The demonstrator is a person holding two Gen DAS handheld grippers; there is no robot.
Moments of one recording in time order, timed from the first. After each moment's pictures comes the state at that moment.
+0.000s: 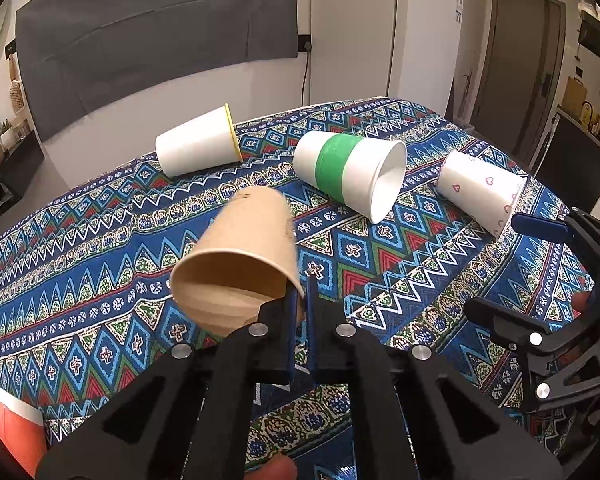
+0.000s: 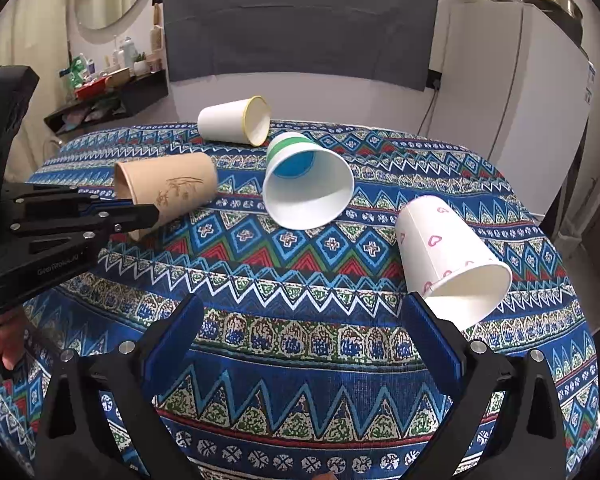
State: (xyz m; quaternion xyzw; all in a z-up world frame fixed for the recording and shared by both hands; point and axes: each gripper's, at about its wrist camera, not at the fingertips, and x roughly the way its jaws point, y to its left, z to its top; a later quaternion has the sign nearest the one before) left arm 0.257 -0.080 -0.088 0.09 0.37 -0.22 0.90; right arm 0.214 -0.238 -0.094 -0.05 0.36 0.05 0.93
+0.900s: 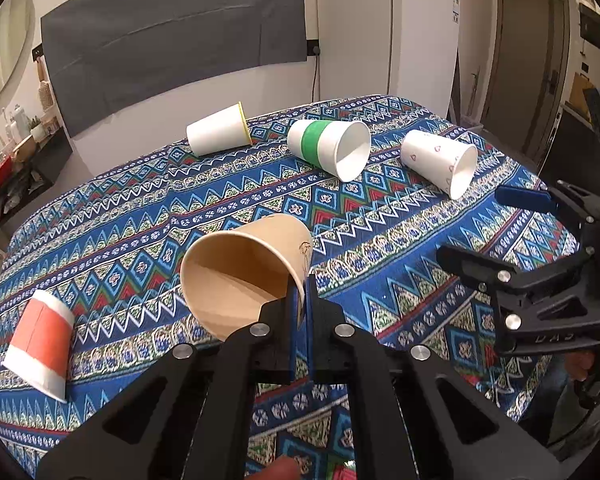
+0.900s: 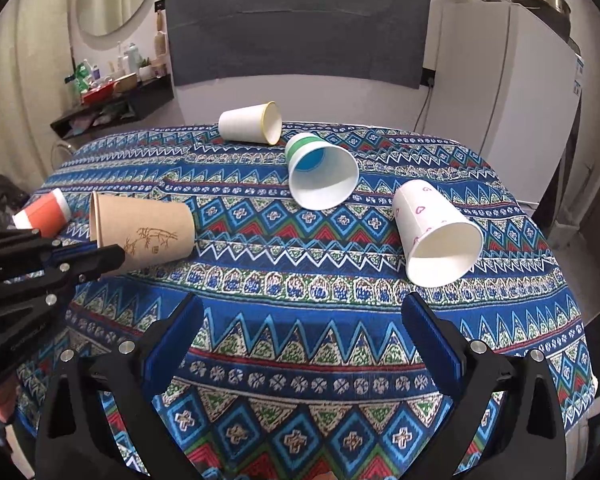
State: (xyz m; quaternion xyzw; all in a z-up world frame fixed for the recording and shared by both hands) left arm 0.156 -0.064 -0.064 0.10 0.36 -0.19 0.91; right arm 0.155 -0.225 -0.070 -0.04 0.36 0.05 0.93
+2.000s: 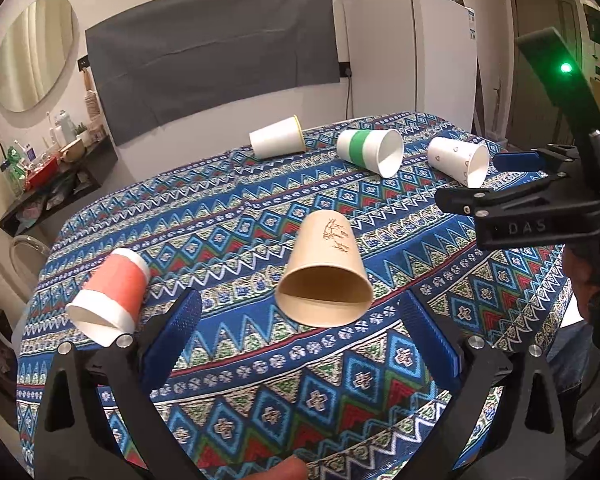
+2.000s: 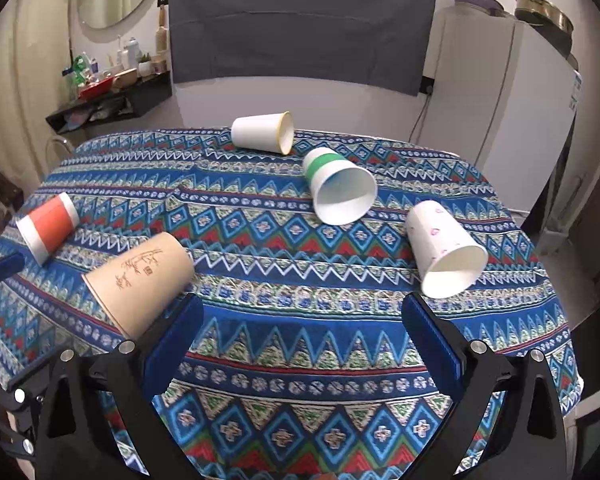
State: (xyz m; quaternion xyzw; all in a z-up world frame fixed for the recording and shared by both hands) left arm 0.096 0.002 -0.054 0.11 0.31 -0.13 0.93; right arm 0.156 -0.185 -0.051 -0.05 0.37 0.03 0.93
